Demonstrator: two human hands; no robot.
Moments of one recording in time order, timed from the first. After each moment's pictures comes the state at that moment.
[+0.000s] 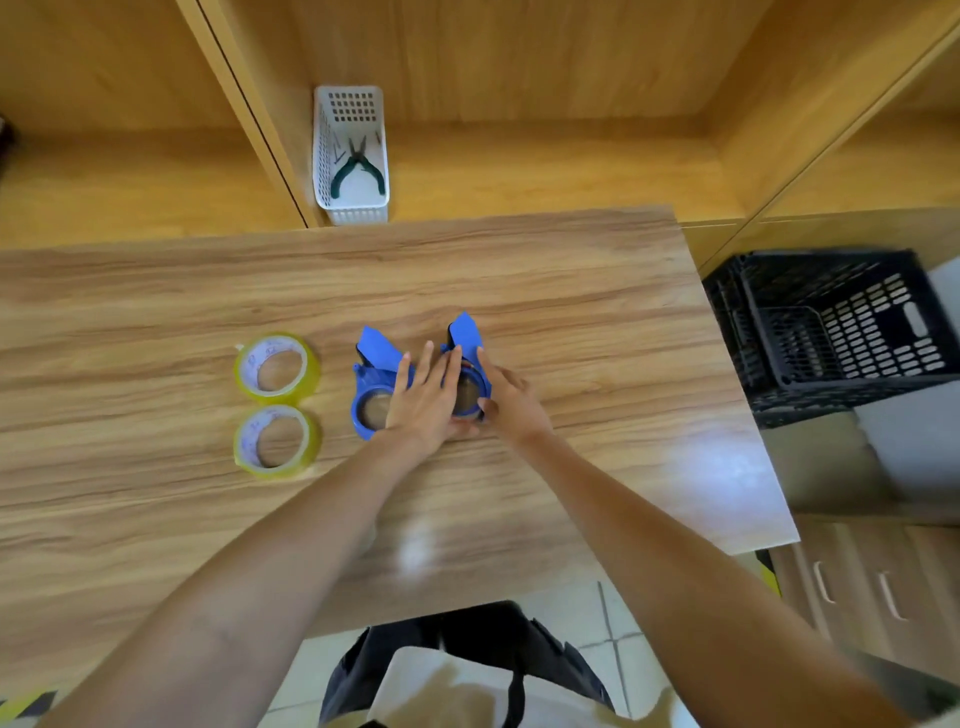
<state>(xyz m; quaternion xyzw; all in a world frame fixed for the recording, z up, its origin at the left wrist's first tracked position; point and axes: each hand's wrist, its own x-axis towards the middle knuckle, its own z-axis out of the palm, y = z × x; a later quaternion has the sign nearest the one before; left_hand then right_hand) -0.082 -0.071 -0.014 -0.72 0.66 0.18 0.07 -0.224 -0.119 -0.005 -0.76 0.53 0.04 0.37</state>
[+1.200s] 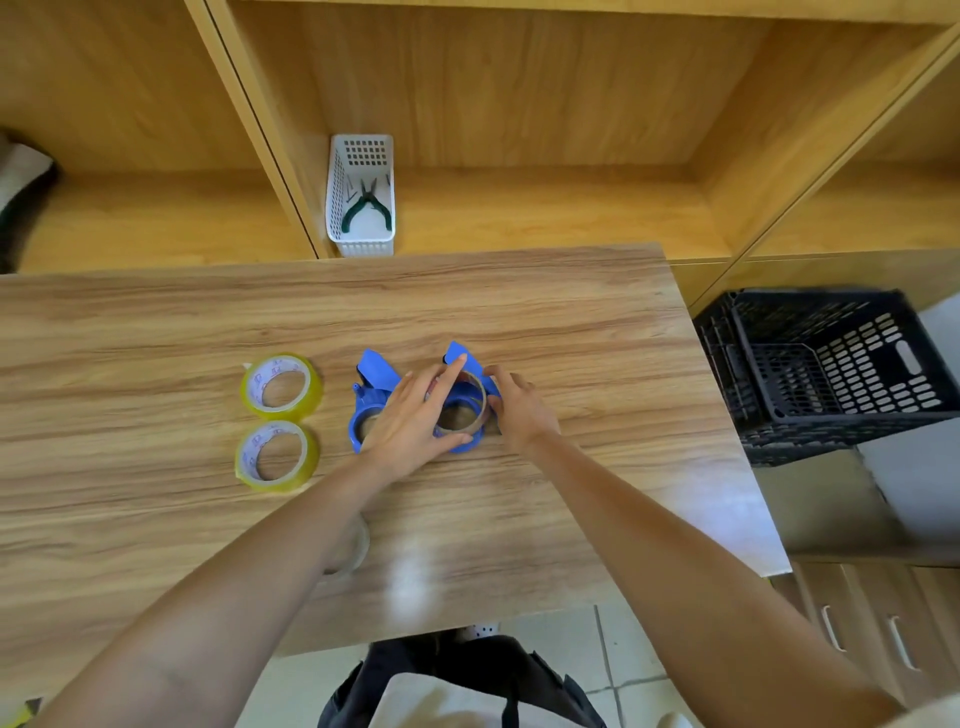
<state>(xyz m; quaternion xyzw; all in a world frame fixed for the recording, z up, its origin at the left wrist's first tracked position) -0.069 -0.049 0.007 -0.68 0.68 0.19 -0.17 -0.235 -0.138 0.018 -0.77 0.53 0.00 0.35</state>
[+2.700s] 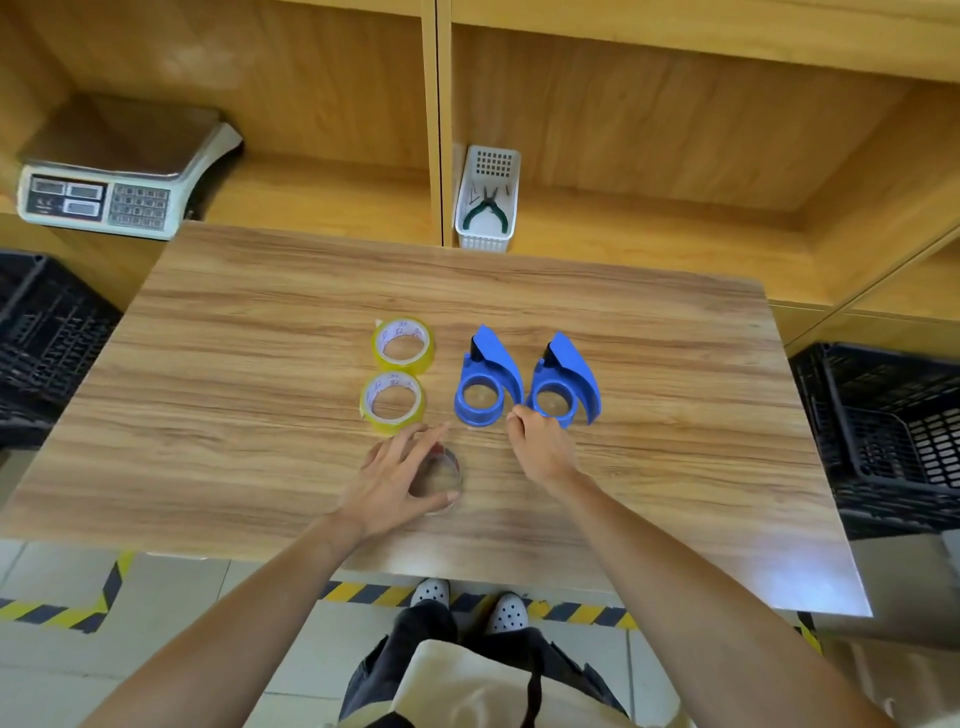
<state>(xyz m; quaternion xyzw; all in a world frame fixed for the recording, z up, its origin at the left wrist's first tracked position) -0.009 0.147 0.006 -0.77 0.57 0.25 -0.14 -0.176 -0.023 0.012 -0.82 0.49 -0.02 0.30</state>
